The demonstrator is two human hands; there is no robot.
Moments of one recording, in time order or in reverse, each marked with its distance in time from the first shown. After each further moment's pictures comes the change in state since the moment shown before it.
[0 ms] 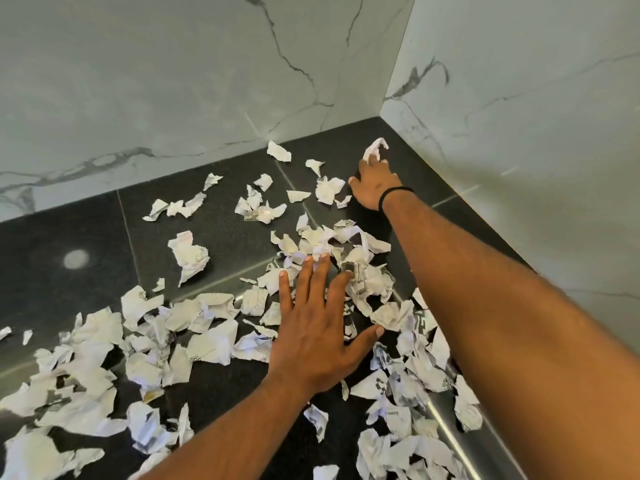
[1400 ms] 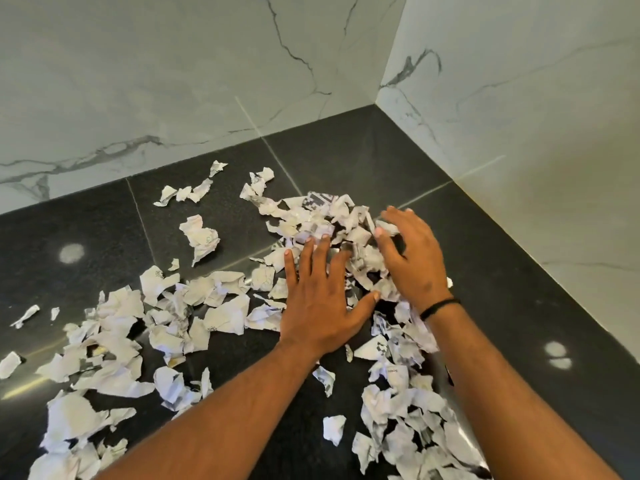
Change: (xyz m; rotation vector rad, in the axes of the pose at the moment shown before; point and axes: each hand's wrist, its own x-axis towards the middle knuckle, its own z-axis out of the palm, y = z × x) left_hand -0.001 0.002 0.000 -0.039 0.056 -0.012; right_hand -0.206 0.032 0.045 0.446 0.409 -0.097
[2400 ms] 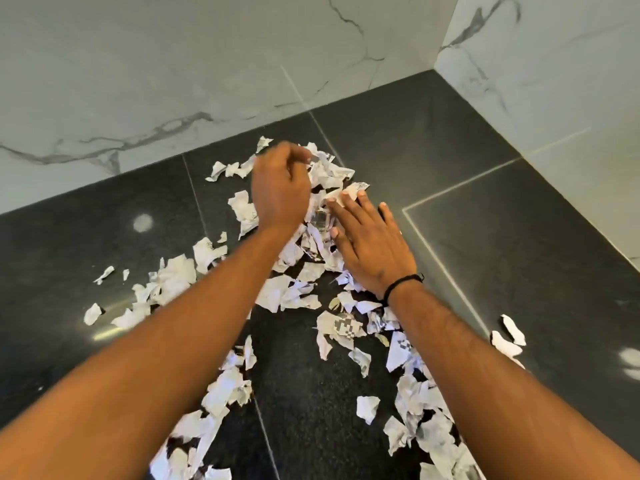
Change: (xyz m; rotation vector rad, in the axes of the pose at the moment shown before) left_hand 0.089 -0.091 -0.074 -0.431 0.593 -0.259; right_hand 0.001 -0.061 0.081 -0.269 -0.370 -0.310
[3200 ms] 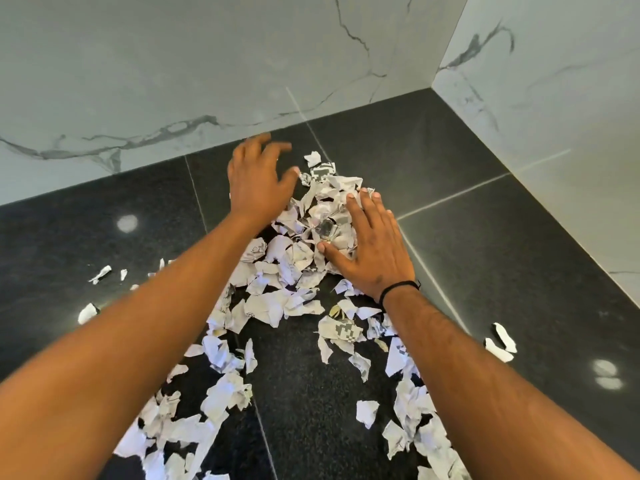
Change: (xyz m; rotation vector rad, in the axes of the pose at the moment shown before) left_hand 0.035 -0.040 -0.027 0.371 -0.245 0.077; right_hand 0.001 -0.003 0.002 0.011 0.113 0.088
